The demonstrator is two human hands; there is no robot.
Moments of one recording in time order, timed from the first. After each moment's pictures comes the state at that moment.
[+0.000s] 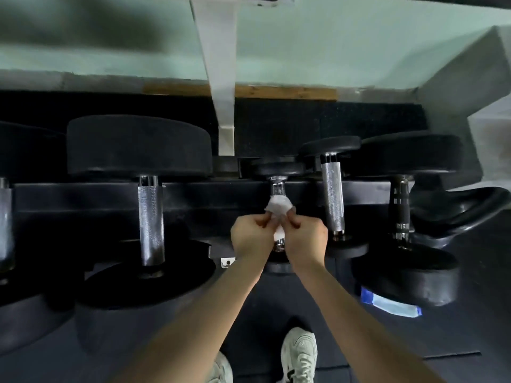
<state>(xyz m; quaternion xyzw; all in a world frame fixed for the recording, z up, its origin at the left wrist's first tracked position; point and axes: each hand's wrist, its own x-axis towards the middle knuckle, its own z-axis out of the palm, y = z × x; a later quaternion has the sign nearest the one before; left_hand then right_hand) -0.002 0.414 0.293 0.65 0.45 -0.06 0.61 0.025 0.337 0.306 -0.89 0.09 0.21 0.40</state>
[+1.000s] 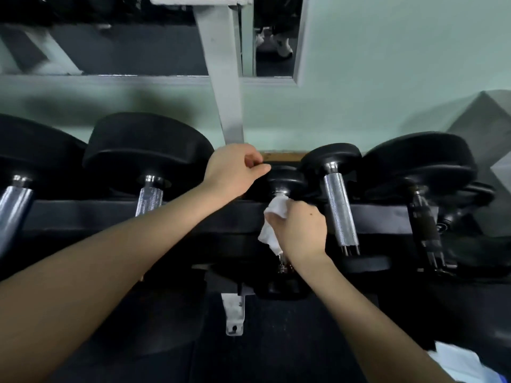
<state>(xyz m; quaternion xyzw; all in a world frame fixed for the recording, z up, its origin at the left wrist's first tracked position) 0.051 0.487 0.339 0.94 0.16 0.10 0.27 0.054 0.349 0.285 -0.96 -0.14 0.06 0.24</state>
